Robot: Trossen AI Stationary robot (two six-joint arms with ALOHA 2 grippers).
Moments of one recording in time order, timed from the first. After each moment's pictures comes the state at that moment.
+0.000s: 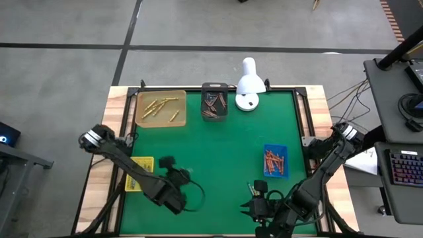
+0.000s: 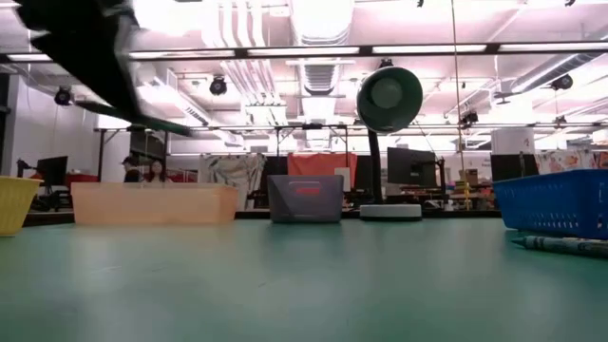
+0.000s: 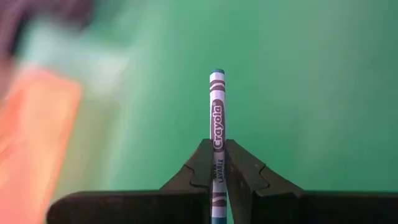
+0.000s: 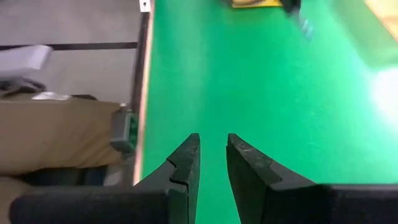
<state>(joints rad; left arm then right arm) -0.65 1.80 1.36 -1.12 -0.59 -0.90 0.82 1.71 1.46 -0.62 0.57 0.68</state>
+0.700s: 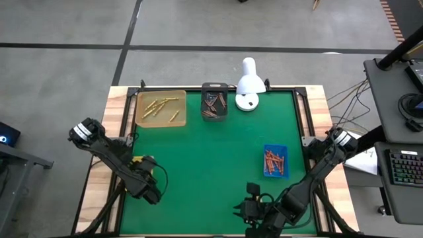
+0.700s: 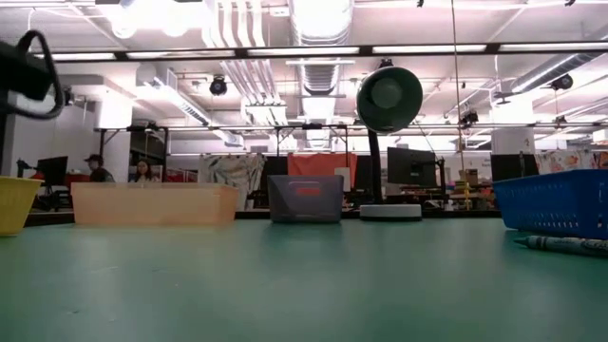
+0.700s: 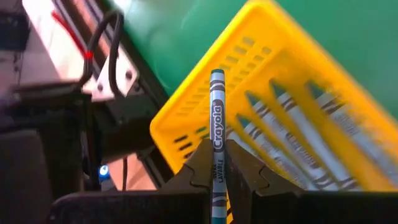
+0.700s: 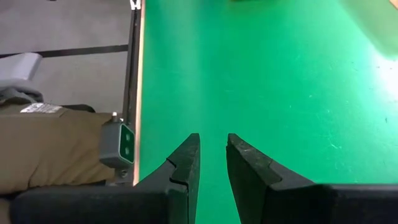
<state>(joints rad) -0.77 1.64 0.96 -1.47 -0.12 -1.60 0.79 1.81 1.46 -0.53 0.57 0.71</state>
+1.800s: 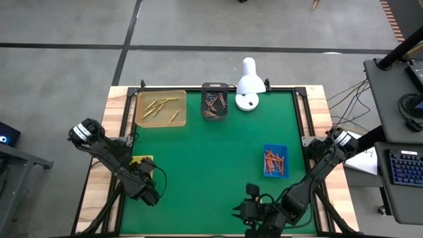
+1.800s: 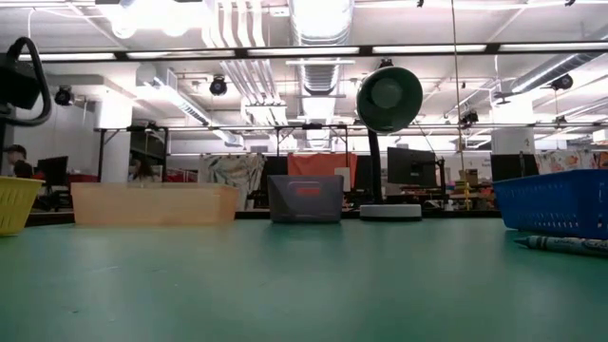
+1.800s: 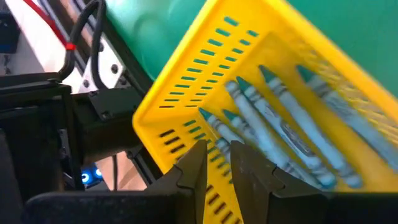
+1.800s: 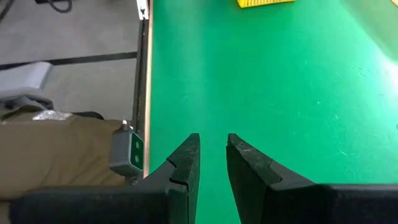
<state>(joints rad) -0.81 1.64 0.92 -1.41 -0.09 -1.61 0.79 1.81 1.46 -0.49 0.57 0.70</state>
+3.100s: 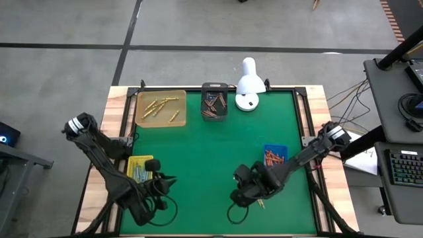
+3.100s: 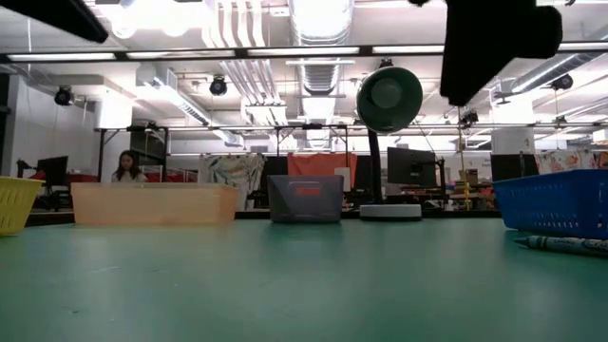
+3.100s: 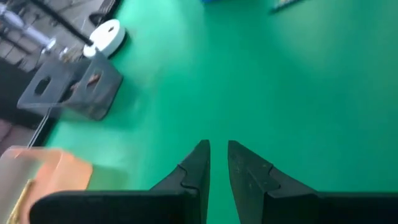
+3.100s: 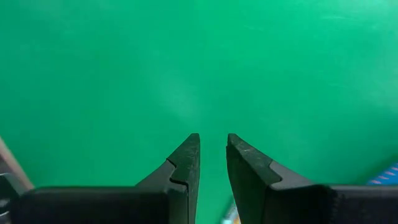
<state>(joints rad) -0.90 1.53 1.11 -0.93 -0.92 -0.84 0.54 1.81 1.46 -0.94 0.30 1.22</state>
